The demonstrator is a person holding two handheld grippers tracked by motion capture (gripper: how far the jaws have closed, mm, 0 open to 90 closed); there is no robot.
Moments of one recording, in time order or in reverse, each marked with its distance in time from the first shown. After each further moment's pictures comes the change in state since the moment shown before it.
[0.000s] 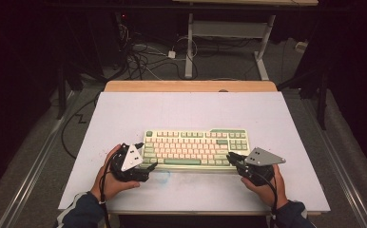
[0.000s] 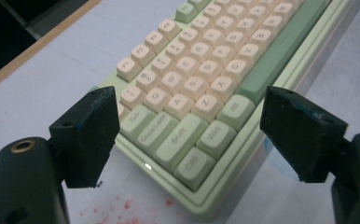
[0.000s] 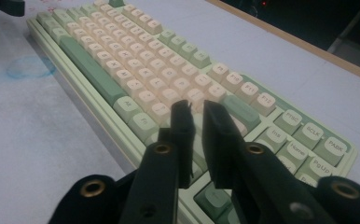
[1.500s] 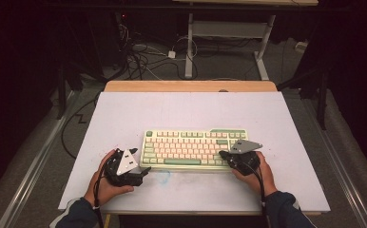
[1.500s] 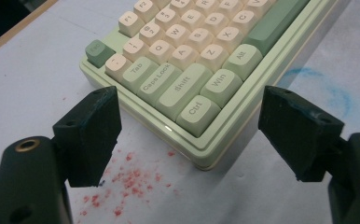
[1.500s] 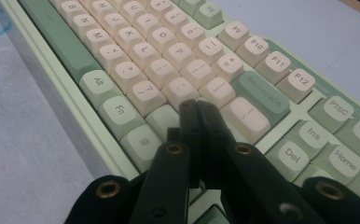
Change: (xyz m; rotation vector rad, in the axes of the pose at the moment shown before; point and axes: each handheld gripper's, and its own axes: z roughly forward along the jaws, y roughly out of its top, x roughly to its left) left arm 0.008 -0.012 -0.010 0.050 0.039 -0.003; right arm -0.009 0.004 0.050 0.186 0.039 -0.019
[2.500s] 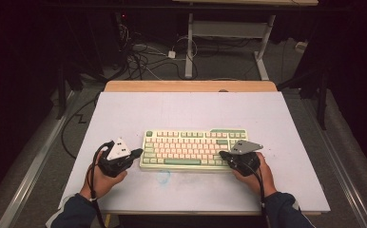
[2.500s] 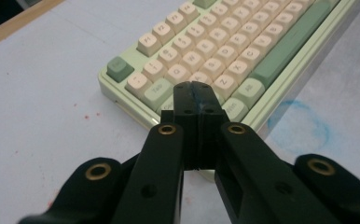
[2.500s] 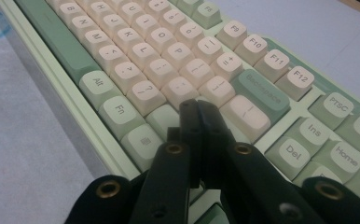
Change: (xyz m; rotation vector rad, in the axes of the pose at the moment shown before) left arm 0.011 0.040 -0.005 0.012 -0.035 -0.137; right arm 0.001 -0.002 0.000 -0.010 -0.008 0.014
